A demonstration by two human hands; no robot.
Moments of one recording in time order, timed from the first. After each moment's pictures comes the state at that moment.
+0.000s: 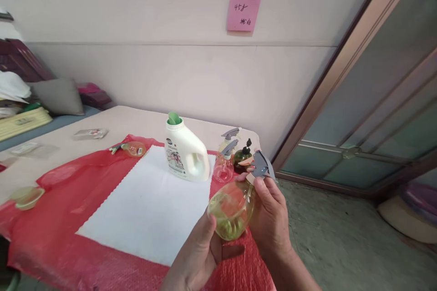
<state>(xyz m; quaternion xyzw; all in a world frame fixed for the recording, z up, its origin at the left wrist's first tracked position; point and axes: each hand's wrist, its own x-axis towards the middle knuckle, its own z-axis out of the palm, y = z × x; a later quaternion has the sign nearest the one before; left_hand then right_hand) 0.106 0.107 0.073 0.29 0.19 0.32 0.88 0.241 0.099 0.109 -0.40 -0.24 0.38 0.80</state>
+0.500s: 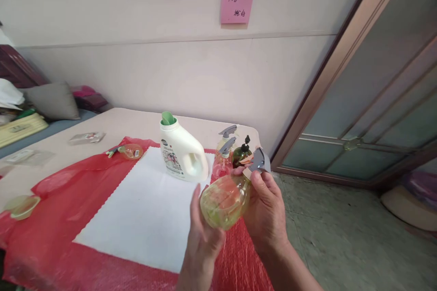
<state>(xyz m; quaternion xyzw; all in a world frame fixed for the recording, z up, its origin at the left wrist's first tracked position) 0.127 0.096 0.077 0.35 0.28 0.53 0.73 0.239 0.111 0.113 -0.34 -0.22 0.40 0.82</state>
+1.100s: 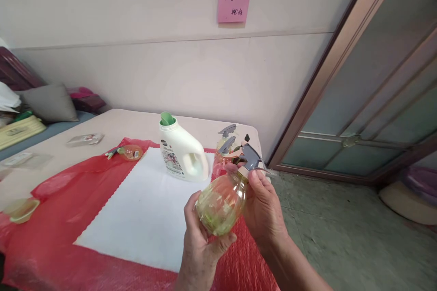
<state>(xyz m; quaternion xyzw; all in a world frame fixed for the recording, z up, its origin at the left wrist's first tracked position) 0.119 0.098 0.064 0.40 0.35 0.53 0.67 0.241 0.114 0.110 -0.33 -0.21 0.46 0.79</state>
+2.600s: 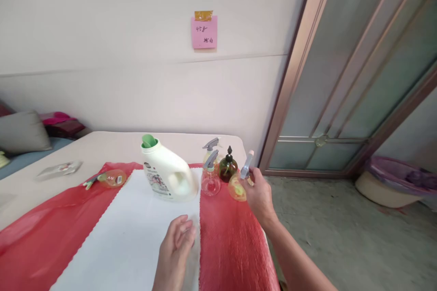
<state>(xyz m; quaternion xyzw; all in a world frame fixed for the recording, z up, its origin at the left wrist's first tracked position) 0.090 0.137 0.052 0.43 0.50 0.41 0.63 0.340 0.134 0.058 -0.70 -0.35 0.13 0.60</state>
